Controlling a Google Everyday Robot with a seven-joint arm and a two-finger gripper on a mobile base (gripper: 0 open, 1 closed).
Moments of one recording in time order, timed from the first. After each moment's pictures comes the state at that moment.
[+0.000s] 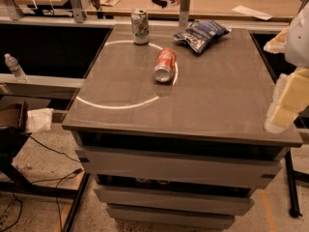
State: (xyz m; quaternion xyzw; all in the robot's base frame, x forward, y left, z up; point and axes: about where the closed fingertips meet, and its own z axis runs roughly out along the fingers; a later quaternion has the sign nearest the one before) arm 0.438 -0.217 0.977 -0.60 0.78 -0.03 0.16
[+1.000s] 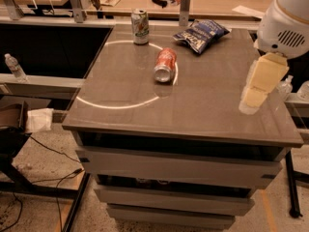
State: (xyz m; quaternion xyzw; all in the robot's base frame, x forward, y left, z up) arm 0.476 -0.209 0.967 -0.54 0.83 -0.04 0.12
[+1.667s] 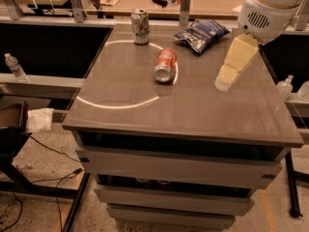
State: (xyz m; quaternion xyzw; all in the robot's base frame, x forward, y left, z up) arm 0.525 -0.200 0.967 -0.42 0.90 -0.04 0.09
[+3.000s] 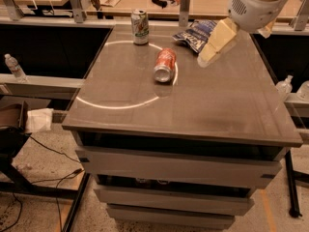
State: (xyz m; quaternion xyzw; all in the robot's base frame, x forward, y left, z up) arm 0.574 -0.190 0.974 -0.25 0.96 -0.04 0.15
